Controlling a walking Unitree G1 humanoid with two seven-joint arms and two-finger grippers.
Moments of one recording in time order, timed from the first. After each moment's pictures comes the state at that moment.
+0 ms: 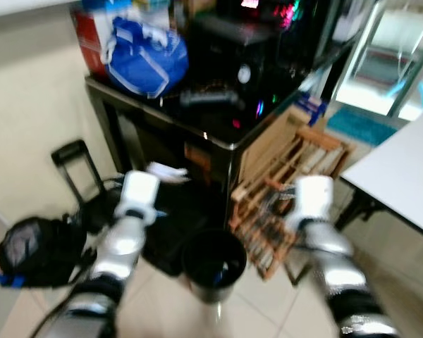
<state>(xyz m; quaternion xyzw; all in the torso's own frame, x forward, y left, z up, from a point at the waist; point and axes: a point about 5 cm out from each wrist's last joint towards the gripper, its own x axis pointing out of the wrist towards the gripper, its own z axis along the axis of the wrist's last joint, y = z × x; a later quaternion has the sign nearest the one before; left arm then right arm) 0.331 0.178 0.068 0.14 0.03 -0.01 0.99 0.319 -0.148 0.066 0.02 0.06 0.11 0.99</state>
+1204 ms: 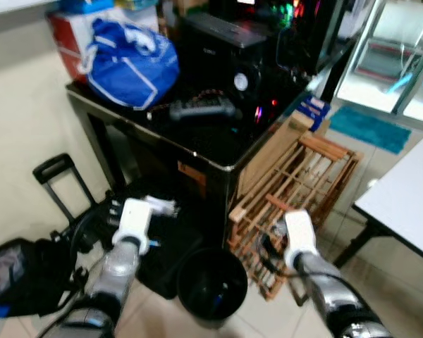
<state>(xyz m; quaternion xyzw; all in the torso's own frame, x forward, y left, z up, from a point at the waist) 0.297 0.171 0.010 0.12 0.16 -0.02 0.98 0.276 -0.175 -0.014 -0.03 0.27 0.08 0.96</state>
